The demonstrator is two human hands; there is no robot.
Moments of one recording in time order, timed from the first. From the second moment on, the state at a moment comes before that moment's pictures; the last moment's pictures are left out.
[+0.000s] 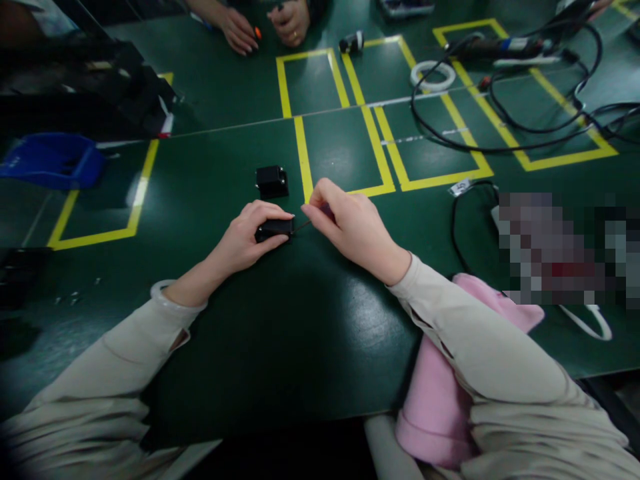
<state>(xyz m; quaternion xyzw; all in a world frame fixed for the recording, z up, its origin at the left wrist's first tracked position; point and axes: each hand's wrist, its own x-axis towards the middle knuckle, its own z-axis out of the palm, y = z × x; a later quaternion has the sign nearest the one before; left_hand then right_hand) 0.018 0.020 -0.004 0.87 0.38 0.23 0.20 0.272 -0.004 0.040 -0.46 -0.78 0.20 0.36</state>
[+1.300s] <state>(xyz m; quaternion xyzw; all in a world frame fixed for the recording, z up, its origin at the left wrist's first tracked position) 0.017 0.021 -0.003 0.88 0.37 0.23 0.19 0.270 -0.008 0.040 -0.45 -0.79 0.20 0.35</state>
